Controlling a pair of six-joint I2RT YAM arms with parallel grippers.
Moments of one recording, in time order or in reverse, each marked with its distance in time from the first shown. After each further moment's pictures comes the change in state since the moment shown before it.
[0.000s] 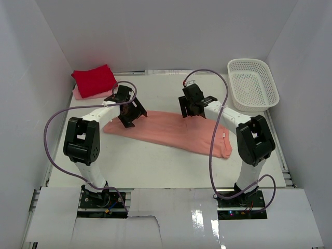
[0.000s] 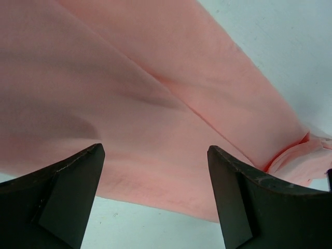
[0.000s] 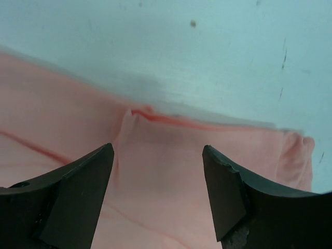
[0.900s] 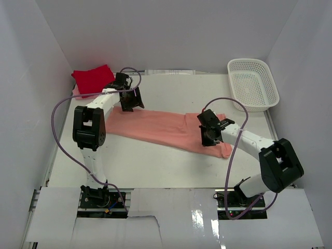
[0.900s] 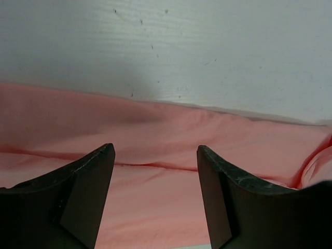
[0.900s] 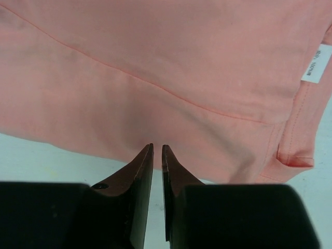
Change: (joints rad) left arm 0.076 0.266 0.406 -0.078 0.101 0.457; right arm 0.001 -0.439 -0.543 -0.205 -0.142 0.275
